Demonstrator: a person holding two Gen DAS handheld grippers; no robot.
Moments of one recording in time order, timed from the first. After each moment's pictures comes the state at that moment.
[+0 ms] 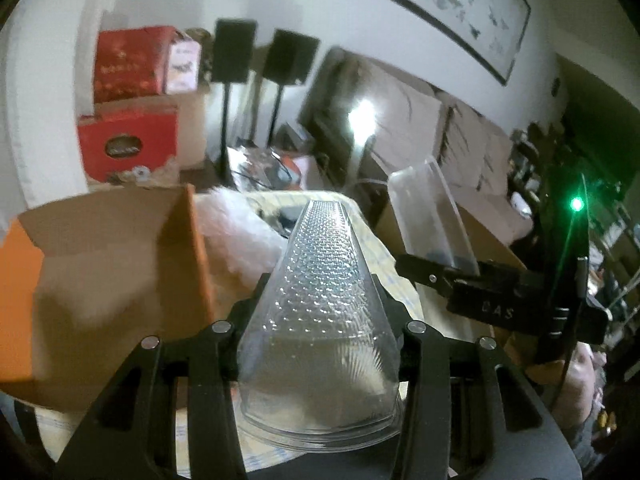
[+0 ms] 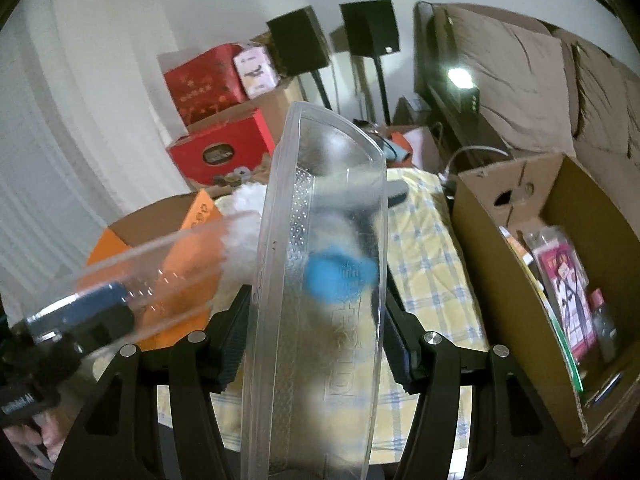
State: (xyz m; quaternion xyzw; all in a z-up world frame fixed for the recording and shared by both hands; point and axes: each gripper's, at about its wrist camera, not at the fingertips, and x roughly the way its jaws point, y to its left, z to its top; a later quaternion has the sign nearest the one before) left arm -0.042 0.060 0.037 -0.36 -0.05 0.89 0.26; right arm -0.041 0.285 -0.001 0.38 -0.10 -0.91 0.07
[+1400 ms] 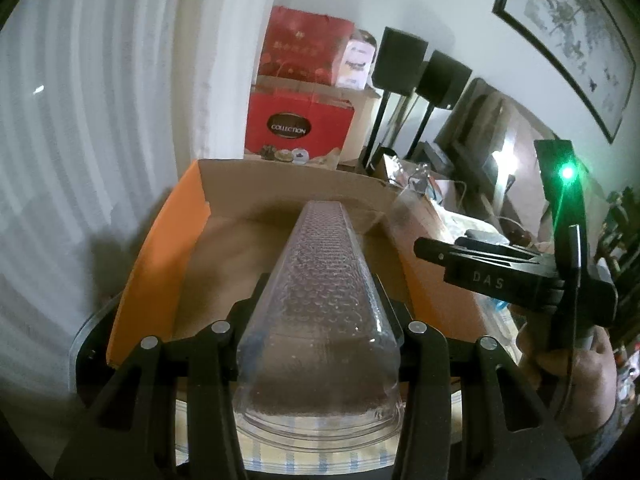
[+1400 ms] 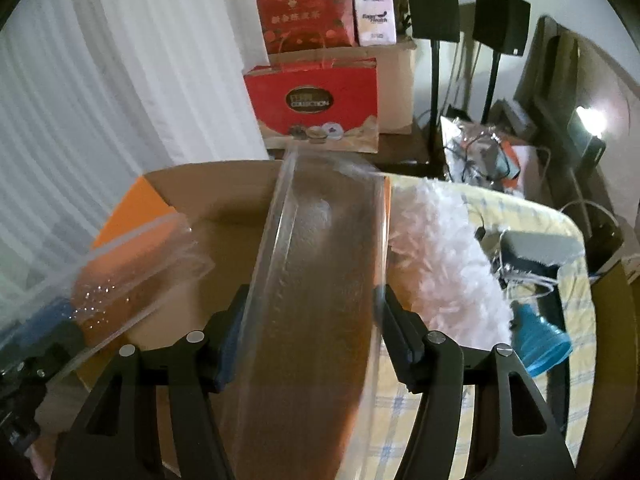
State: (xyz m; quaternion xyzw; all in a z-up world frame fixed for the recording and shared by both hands) left arm -0.062 -0.114 -0.004 -0.38 -0.10 0.92 0.06; right arm -0.155 0.071 -0.027 0.45 0.01 -0.88 0.16
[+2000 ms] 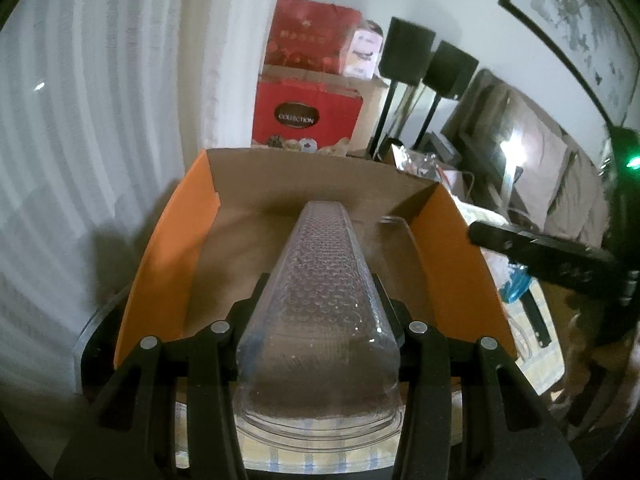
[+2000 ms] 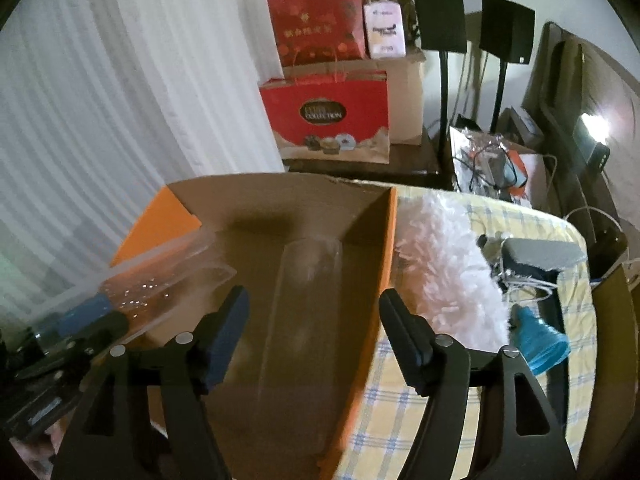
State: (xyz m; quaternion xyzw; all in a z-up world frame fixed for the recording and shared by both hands) left arm -0.073 -0.123 -0.015 -0.40 -0.09 0.91 0.06; right arm -0.138 0.079 -0.008 0.43 0.00 -0.88 0.19
